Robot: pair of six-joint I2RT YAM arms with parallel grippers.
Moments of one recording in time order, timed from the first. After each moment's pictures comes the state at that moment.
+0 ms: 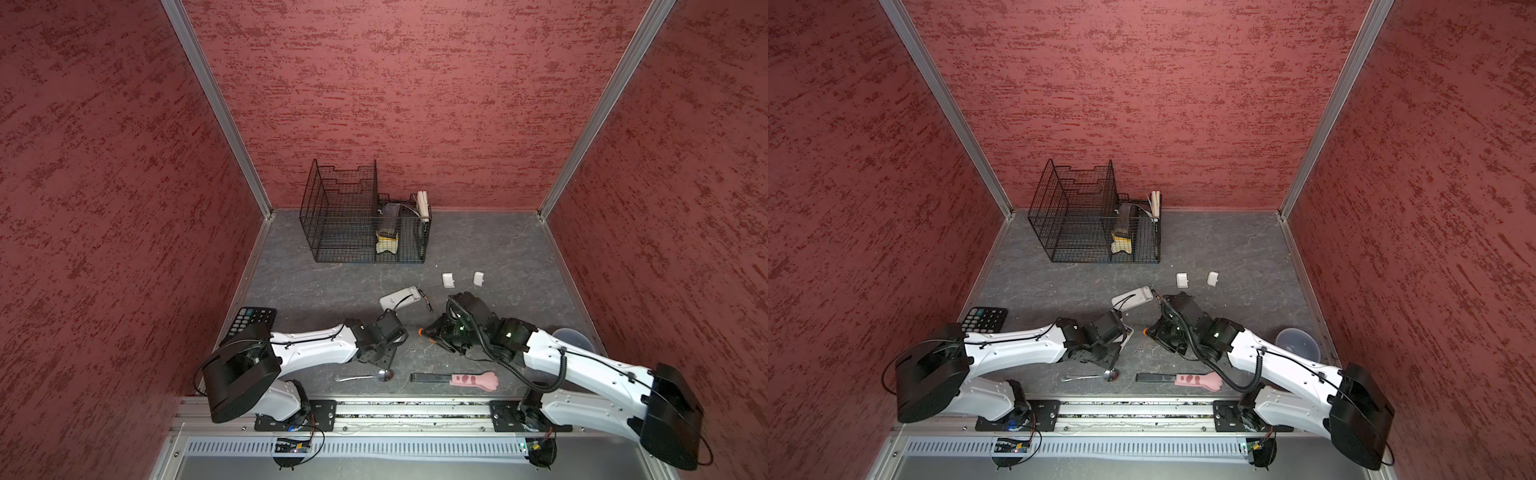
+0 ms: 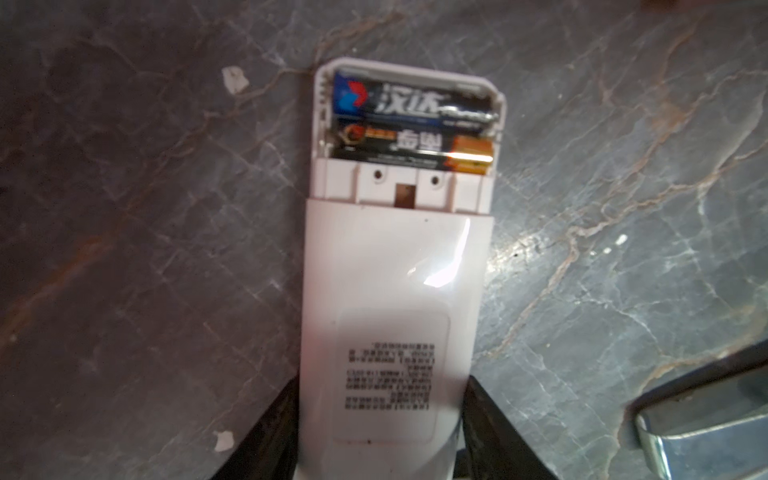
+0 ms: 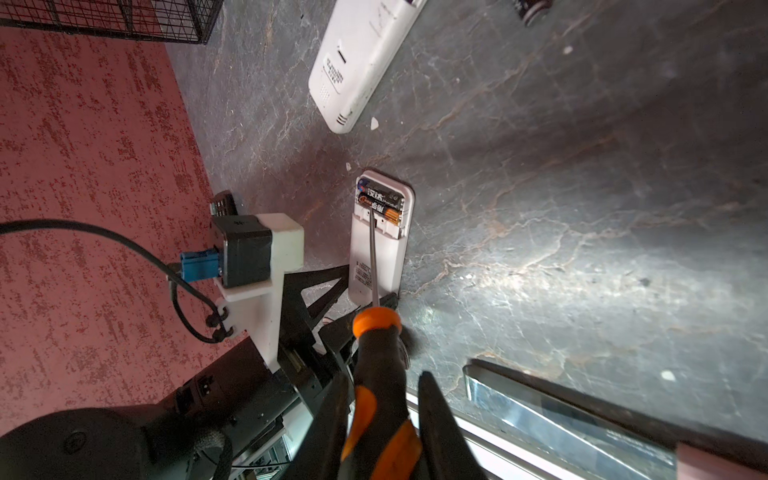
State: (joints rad) left arm -1.01 1.43 0.69 -0.55 -0.10 -0.58; right arm 0.88 1.10 0.66 -0.34 -0.21 1.35
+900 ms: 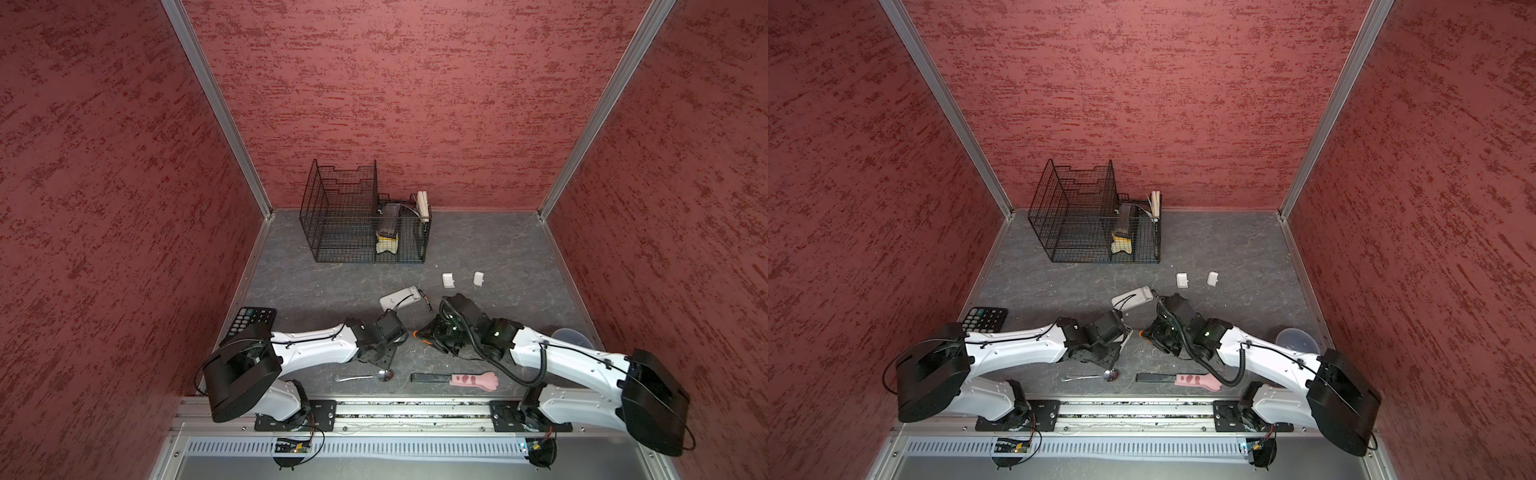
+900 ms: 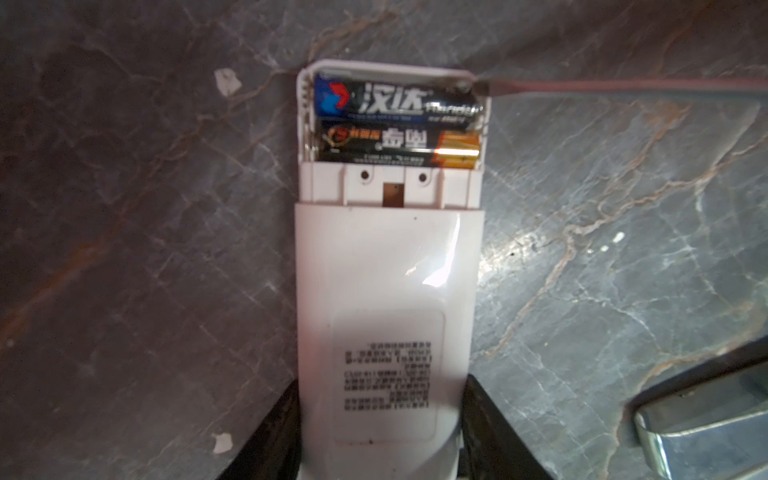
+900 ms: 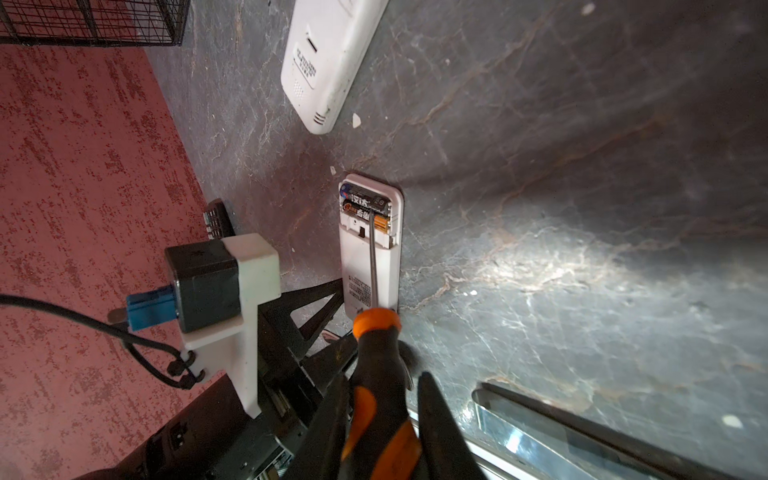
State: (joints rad) left arm -1.00 1.43 0.69 -0.55 -0.10 -0.57; right arm 0.88 1.20 0.62 -0.22 -0.23 1.41
